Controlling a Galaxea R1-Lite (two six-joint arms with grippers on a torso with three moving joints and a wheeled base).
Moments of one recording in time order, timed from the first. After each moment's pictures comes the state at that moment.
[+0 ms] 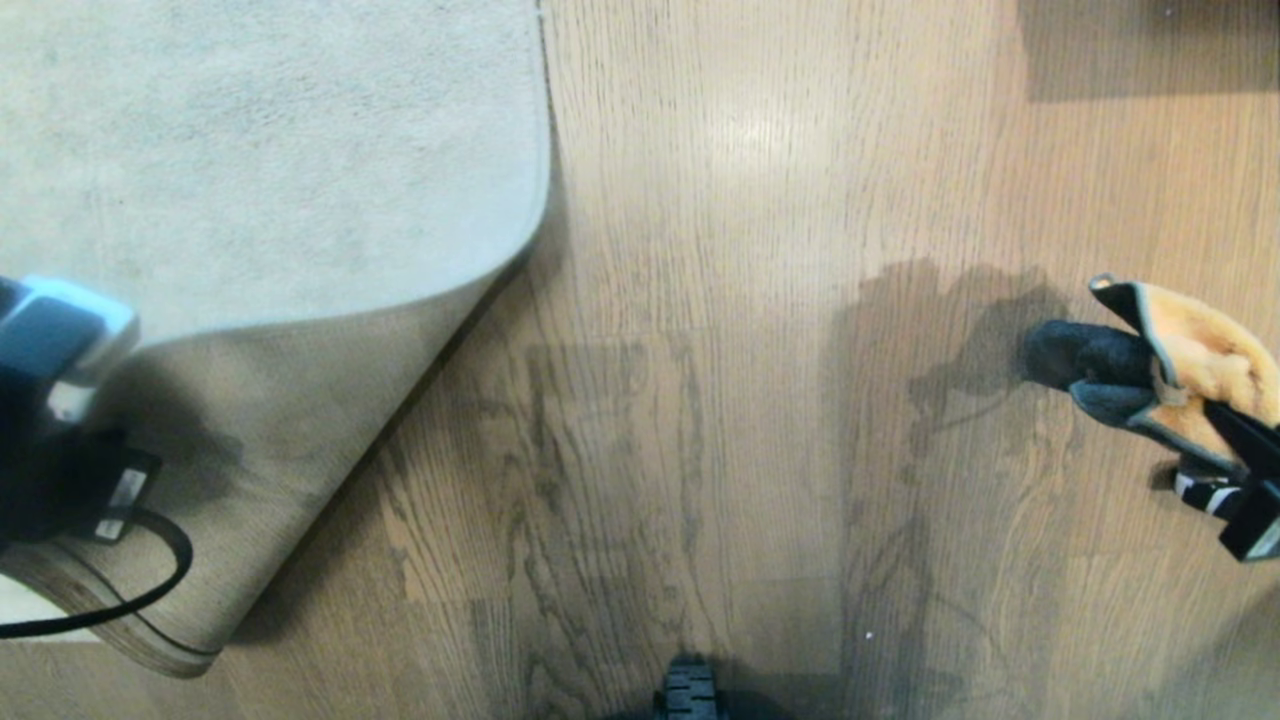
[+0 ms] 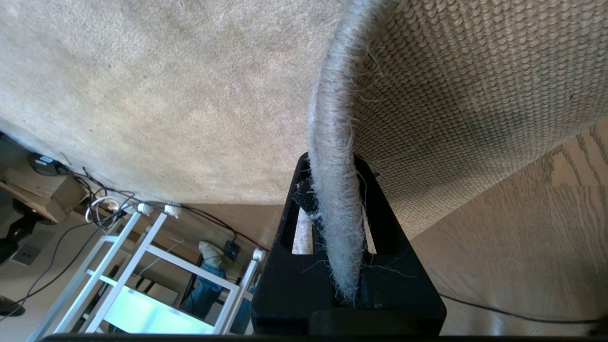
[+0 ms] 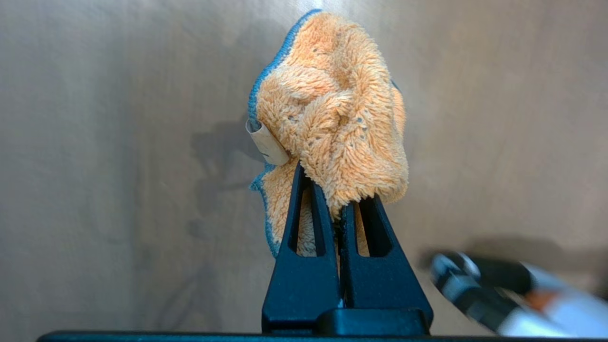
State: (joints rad) left arm -0.08 1.19 -0.71 -0.06 0.52 0.43; right arm 0.17 1.04 -0.14 -1.04 -0.22 -0.24
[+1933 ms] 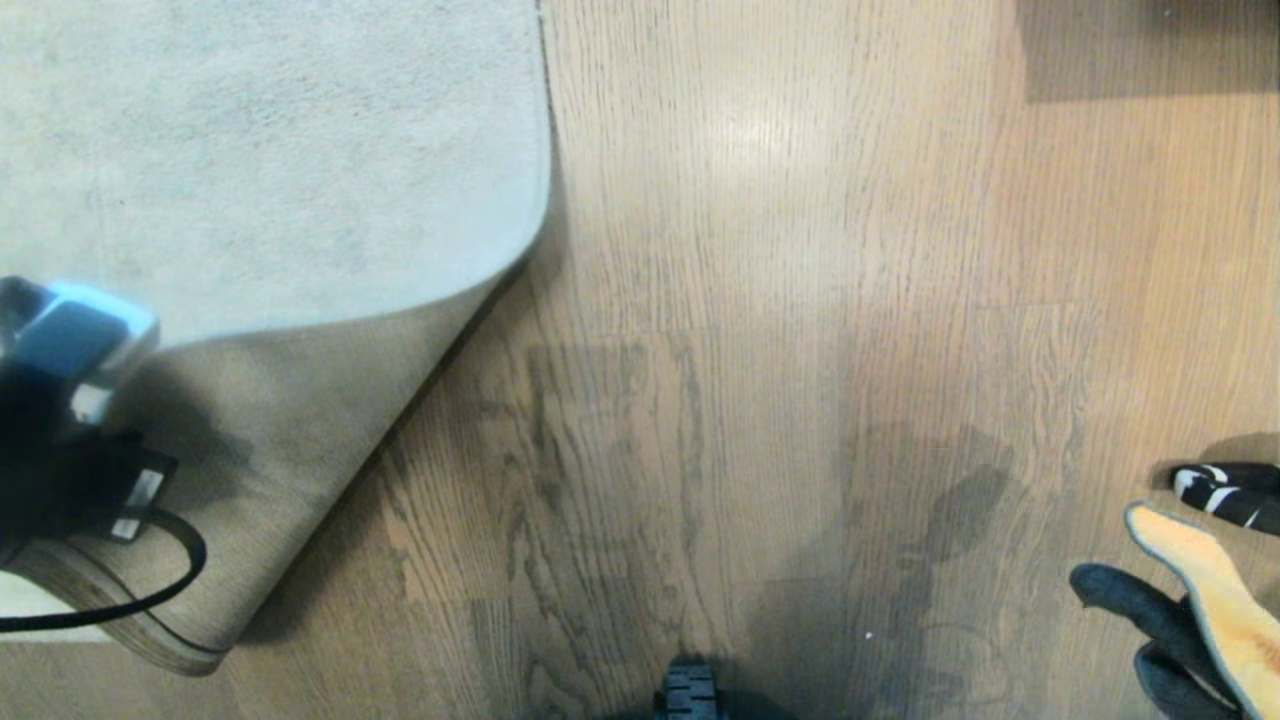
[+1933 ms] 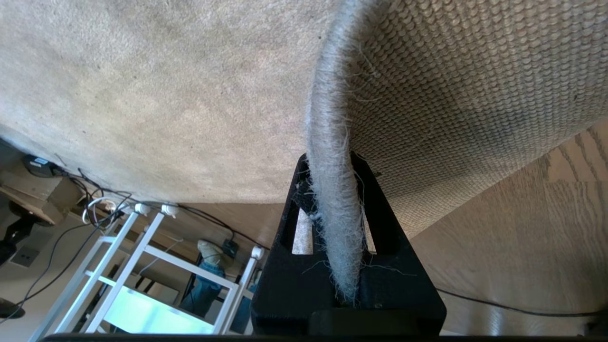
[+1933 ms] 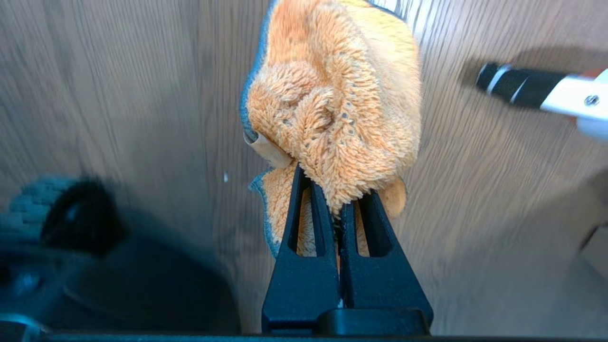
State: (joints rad) left arm -0.09 1.22 -0.71 -0.07 0.51 0.43; right arm 0.00 0.04 0.00 0.00 0.03 -0.14
